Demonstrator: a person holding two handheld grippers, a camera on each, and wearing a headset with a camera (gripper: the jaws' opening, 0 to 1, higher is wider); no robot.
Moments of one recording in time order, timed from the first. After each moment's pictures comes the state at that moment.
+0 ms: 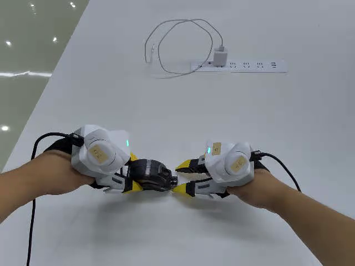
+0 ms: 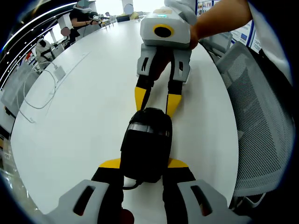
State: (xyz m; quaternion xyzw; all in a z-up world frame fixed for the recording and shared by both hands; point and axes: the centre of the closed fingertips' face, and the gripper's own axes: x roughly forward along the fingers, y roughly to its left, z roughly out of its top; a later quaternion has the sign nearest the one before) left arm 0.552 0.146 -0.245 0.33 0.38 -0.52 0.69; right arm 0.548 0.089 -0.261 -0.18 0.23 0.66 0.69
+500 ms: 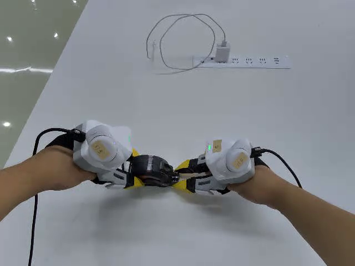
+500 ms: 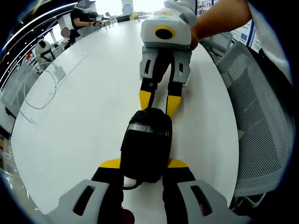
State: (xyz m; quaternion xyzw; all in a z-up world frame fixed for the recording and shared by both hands) left arm 0.552 0.146 -0.244 0.33 0.38 -0.52 0.70; right arm 0.542 0.091 -0.262 -0.18 0.23 0.67 0.68
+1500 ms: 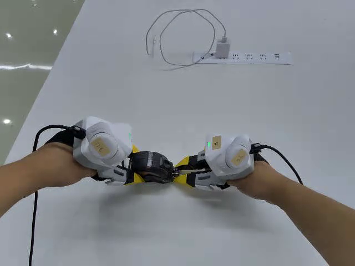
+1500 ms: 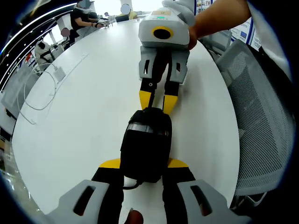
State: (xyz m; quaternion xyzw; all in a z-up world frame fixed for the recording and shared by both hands) left arm 0.552 0.146 -0.244 0.34 0.37 -0.51 0.69; right arm 0.545 0.091 -0.264 -0.19 0.22 0.67 0.68
